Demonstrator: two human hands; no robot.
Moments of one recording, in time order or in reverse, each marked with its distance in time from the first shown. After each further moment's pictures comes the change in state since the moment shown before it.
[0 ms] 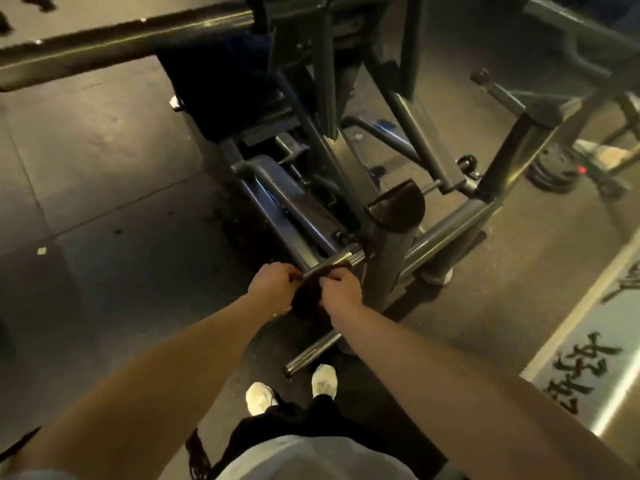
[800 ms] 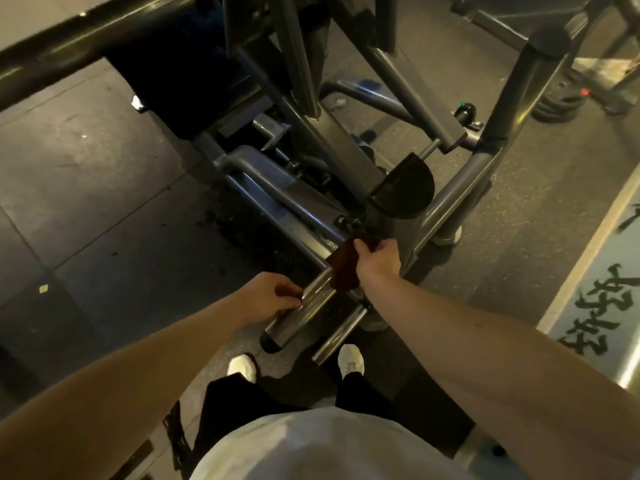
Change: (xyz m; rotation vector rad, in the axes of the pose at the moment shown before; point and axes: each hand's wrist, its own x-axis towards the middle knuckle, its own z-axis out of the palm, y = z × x) left_hand 0.037 -0.041 -0.047 -0.162 -0.502 0.058; right_hand 0.066 -0.028 -0.018 0.082 0.317 0.056
